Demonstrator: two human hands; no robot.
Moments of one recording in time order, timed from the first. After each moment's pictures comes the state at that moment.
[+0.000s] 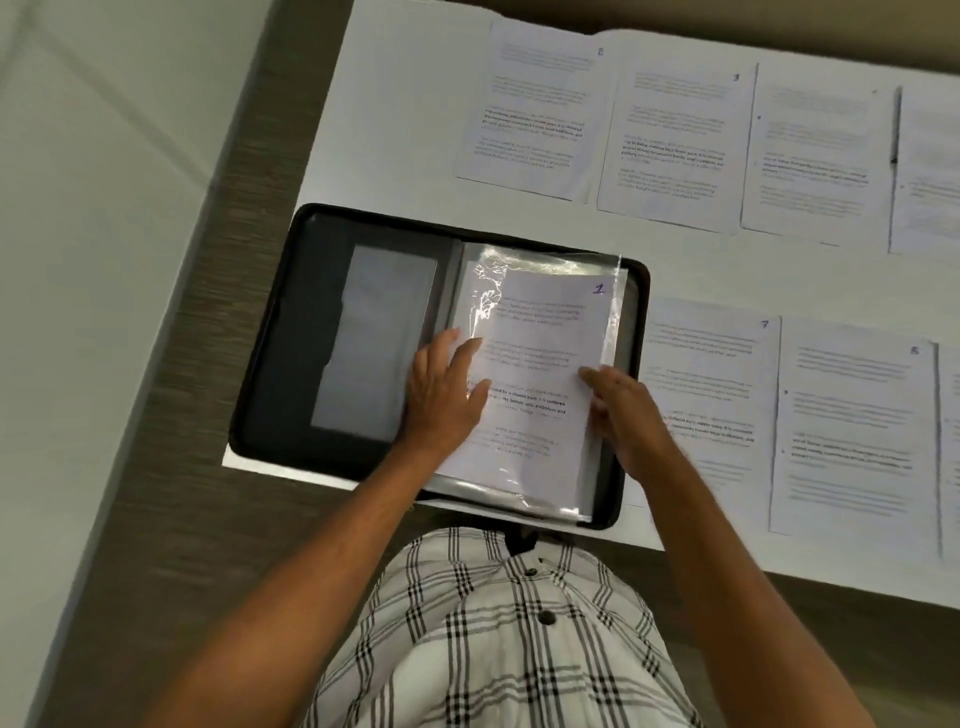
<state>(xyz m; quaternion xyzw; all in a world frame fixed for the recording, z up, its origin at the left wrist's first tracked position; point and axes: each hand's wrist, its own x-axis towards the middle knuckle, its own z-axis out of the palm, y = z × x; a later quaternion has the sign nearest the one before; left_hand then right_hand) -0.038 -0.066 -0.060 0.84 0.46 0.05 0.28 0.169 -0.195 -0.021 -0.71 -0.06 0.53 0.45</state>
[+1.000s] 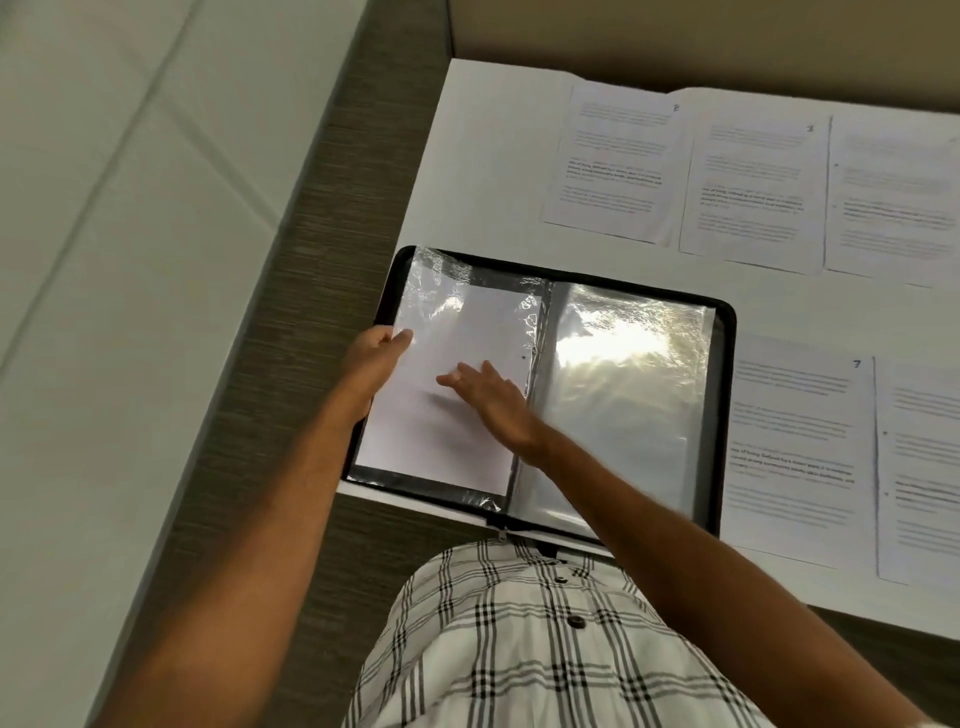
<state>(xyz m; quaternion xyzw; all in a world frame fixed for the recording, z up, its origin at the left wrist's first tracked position) -0.173 0.101 -0.004 0.55 0.64 0.11 0.52 -0.018 -0.038 -0.003 -0.65 -0.48 0.54 0.22</state>
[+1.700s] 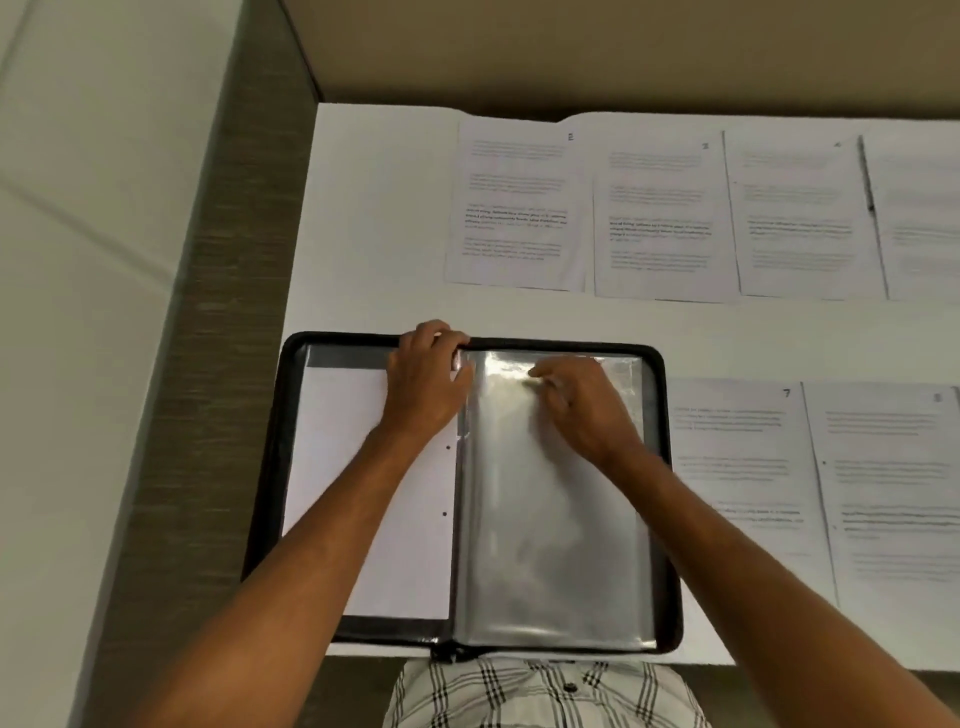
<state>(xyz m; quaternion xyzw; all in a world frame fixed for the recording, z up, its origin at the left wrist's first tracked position) 0.017 0.118 -0.044 0.88 0.40 0.08 0.24 0.187 -0.046 -0.045 -0.80 -0.47 0.20 0.30</state>
